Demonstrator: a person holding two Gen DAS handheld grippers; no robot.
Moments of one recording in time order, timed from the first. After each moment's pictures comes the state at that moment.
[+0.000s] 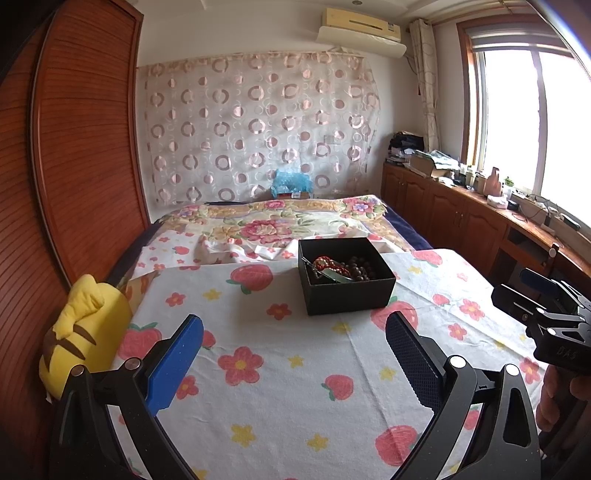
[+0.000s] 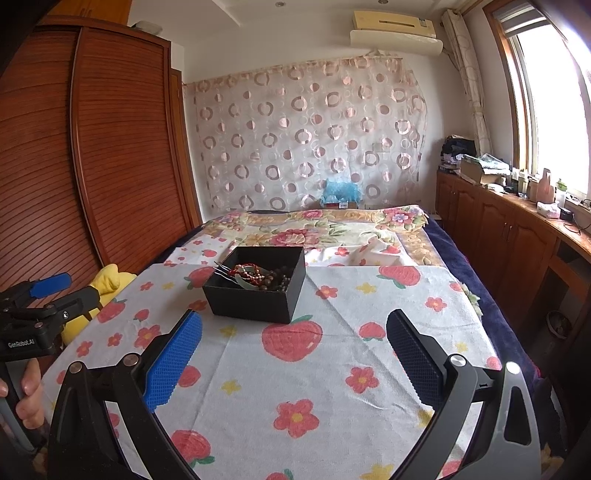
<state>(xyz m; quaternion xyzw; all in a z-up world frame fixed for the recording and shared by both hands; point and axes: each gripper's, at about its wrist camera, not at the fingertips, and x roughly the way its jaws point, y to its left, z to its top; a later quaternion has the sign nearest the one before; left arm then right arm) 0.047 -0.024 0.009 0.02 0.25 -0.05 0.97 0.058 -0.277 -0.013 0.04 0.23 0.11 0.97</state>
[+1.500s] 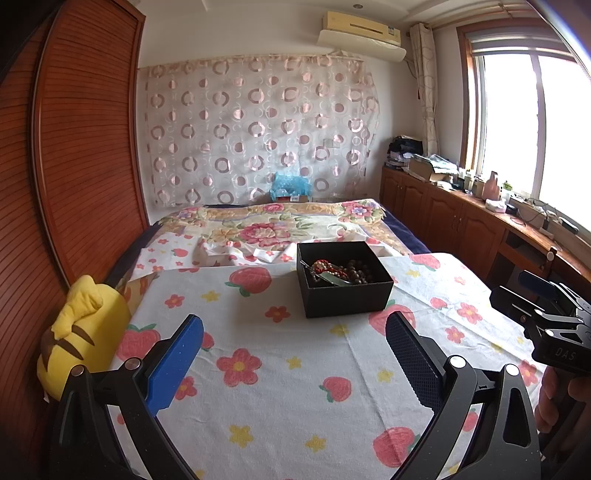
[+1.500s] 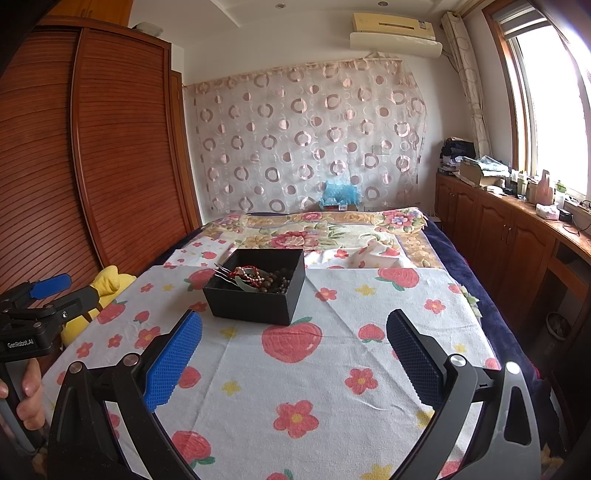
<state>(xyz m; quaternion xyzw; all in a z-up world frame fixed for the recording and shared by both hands) 0.045 -0.031 0.006 0.02 0.25 -0.05 0.97 0.059 -0.279 -0.015 0.04 0.23 0.11 0.97</state>
